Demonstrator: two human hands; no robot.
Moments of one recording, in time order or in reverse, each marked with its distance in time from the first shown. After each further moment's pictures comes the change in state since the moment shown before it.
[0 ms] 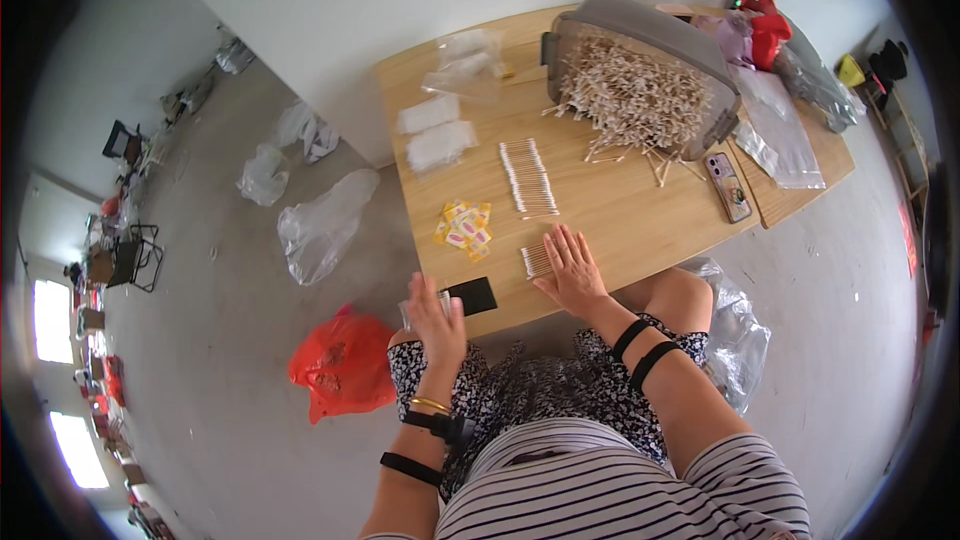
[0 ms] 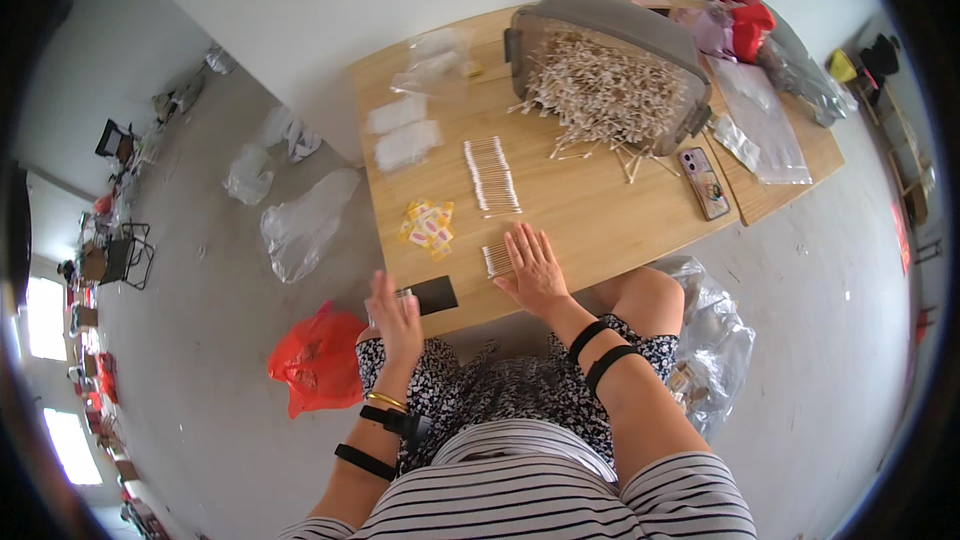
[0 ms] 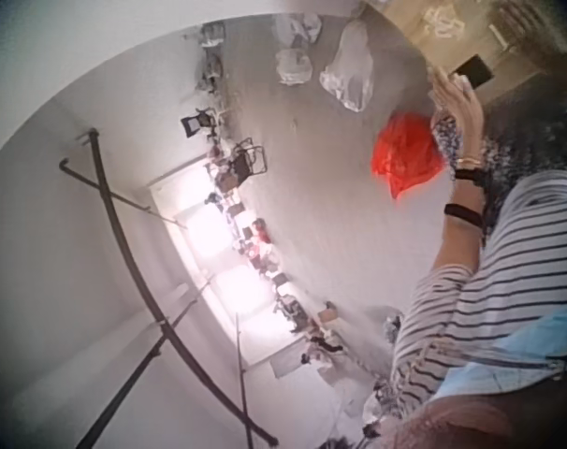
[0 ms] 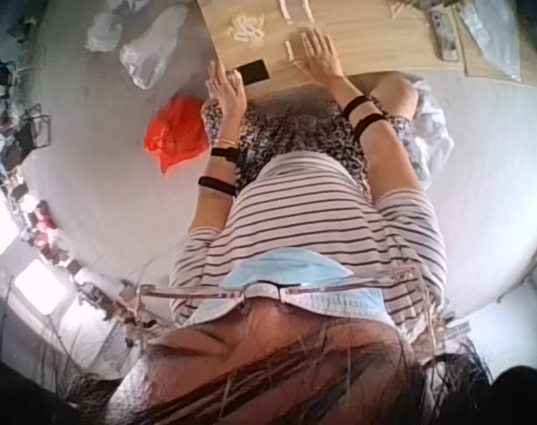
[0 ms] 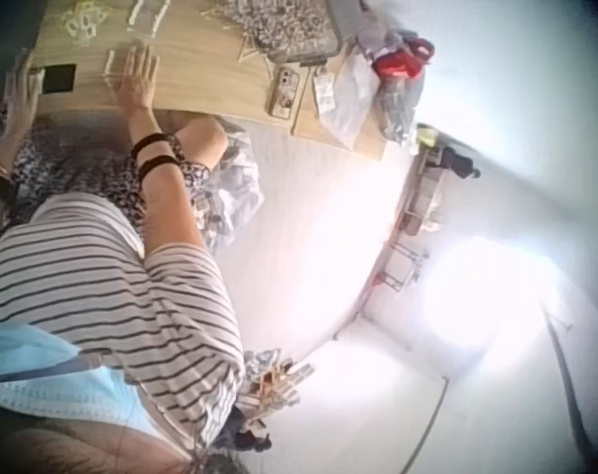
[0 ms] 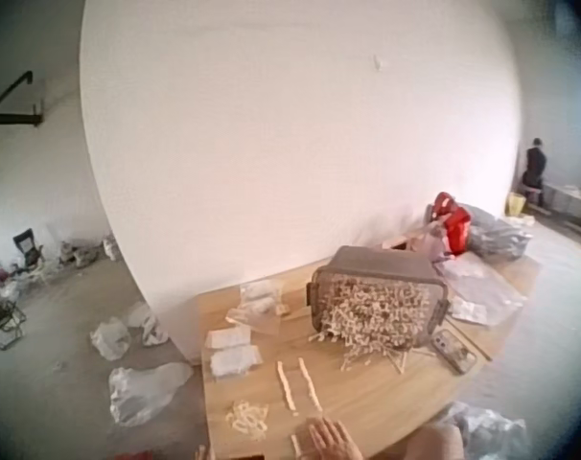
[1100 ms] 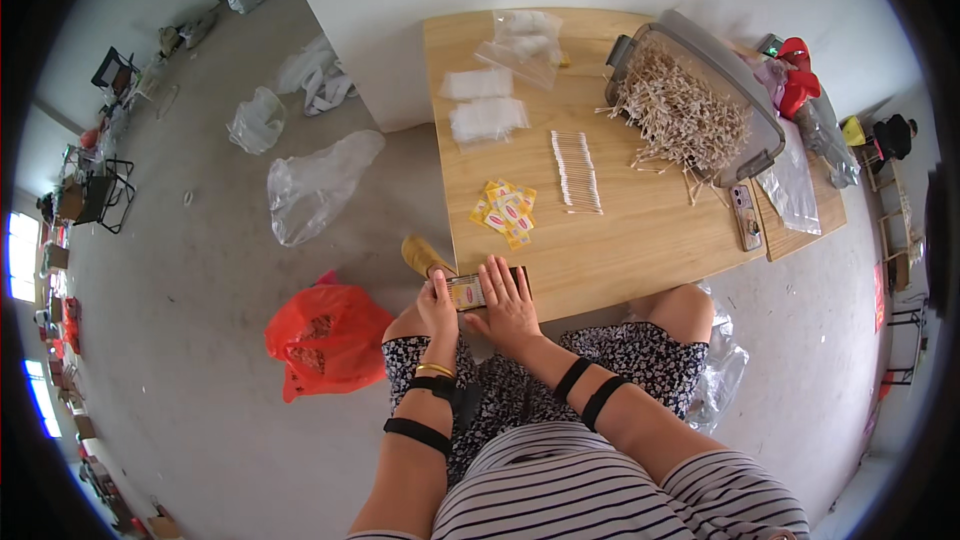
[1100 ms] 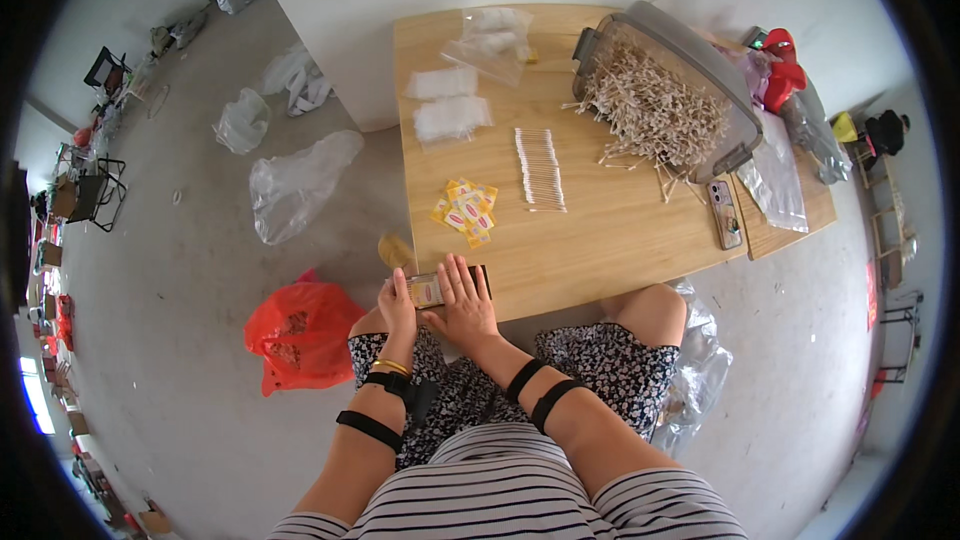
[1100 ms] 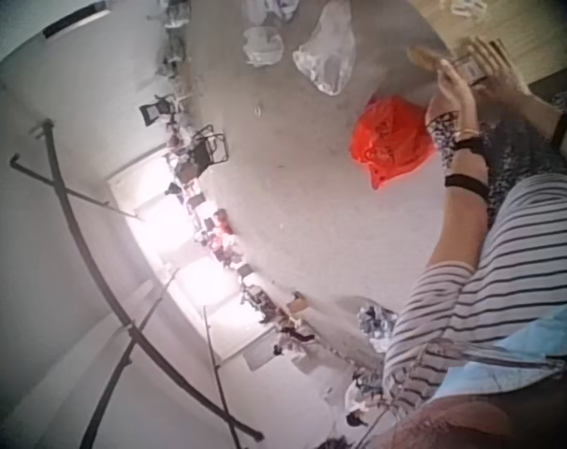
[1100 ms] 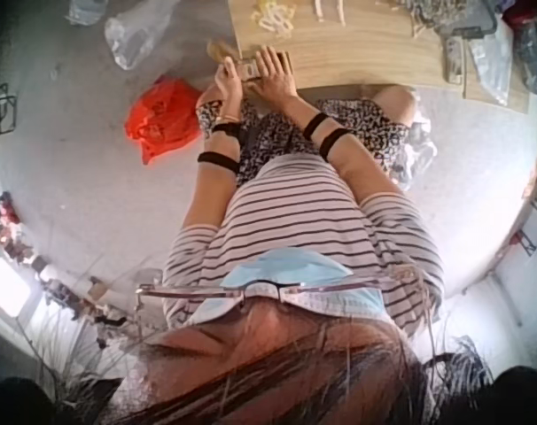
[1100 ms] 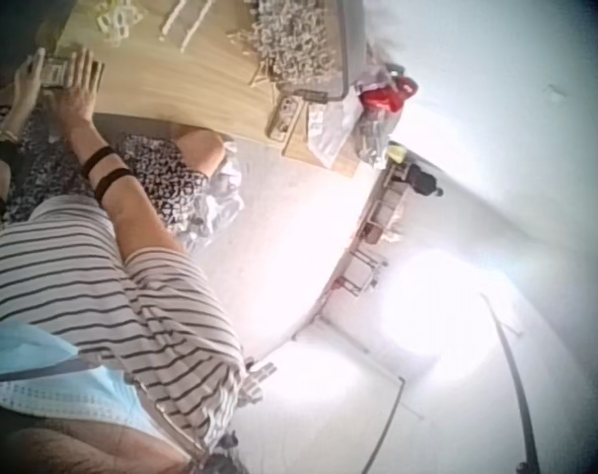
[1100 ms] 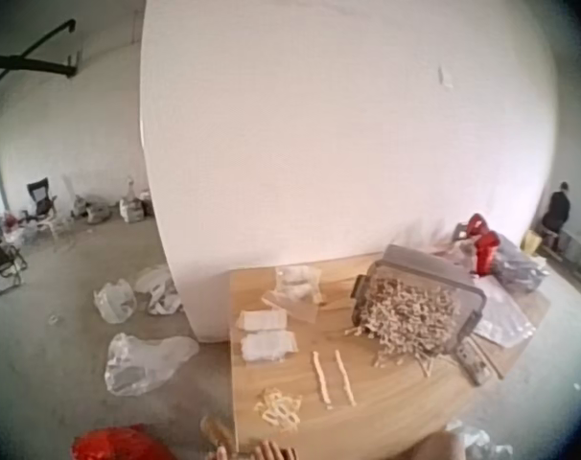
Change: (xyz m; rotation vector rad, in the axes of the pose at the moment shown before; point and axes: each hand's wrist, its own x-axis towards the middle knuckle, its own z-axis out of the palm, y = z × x) left_hand 0.003 -0.082 0.042 -0.802 0.329 -0.651; right_hand 0.022 -0.186 0.034 0.124 -0.108 -0.078
